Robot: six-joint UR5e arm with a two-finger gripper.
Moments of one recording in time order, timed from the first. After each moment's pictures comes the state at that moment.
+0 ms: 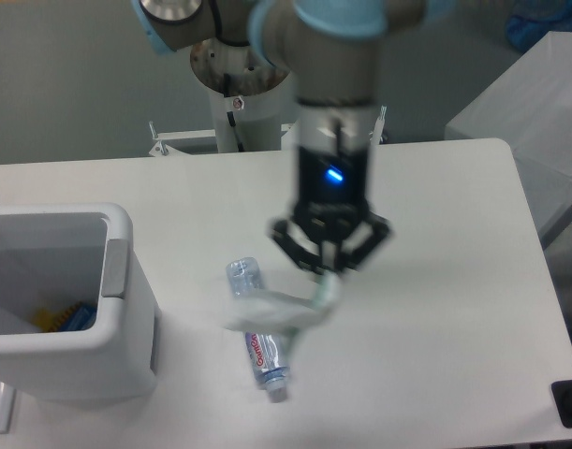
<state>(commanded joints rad) 2.29 -1.69 -1.46 -0.85 1.26 0.21</state>
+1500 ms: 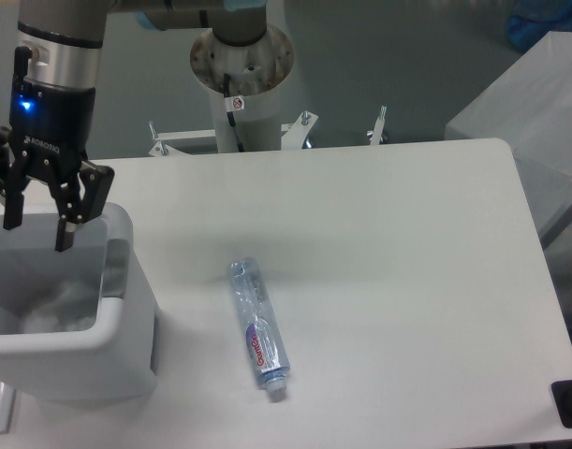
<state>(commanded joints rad) 2.07 -1.66 -1.54 -0.83 1.27 0.34</state>
